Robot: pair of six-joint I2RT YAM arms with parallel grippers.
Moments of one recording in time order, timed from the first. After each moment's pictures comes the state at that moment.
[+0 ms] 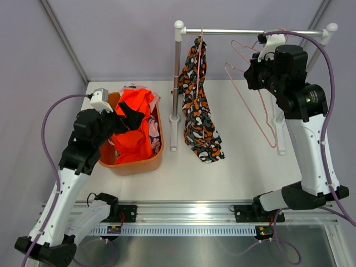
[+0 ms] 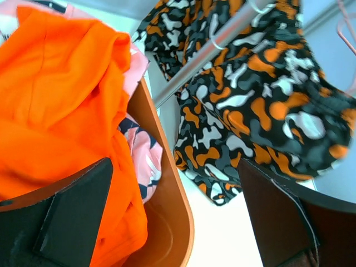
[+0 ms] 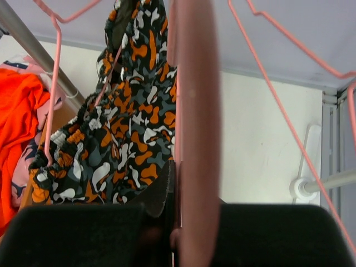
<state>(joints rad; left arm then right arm) -0.29 0.86 1.04 -0.45 0.10 -0.51 0.31 1.41 2.04 -0.97 0.06 0.05</state>
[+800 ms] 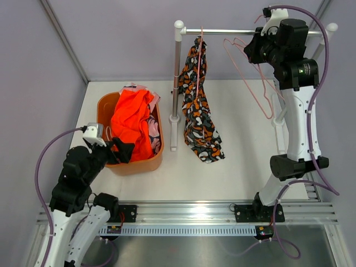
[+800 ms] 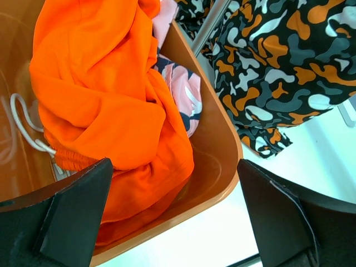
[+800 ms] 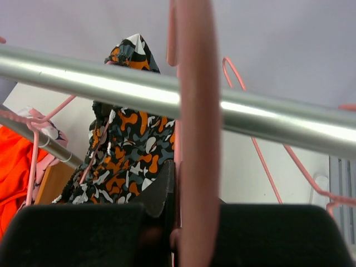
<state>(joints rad) -0.29 0.41 0.82 -0.67 0.08 -0.31 0.16 1.73 2.39 -0.91 -0.12 0.04</state>
